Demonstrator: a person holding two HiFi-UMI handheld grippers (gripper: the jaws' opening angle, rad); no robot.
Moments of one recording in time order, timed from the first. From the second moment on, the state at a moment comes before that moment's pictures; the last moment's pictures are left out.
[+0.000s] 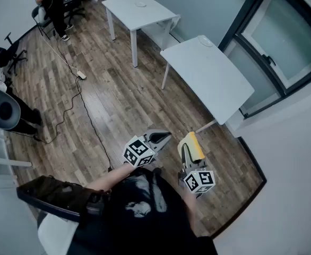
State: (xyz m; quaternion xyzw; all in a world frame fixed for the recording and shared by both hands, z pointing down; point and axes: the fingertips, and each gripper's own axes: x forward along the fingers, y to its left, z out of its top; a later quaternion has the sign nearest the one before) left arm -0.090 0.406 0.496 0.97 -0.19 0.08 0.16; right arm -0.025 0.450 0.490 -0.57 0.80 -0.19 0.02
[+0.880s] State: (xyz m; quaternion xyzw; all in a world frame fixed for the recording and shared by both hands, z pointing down) left arm -0.112 0.398 0.511 0.96 -0.18 0.09 0.17; right arm -0.040 0.440 0.510 -0.58 0.79 -0.22 0.00
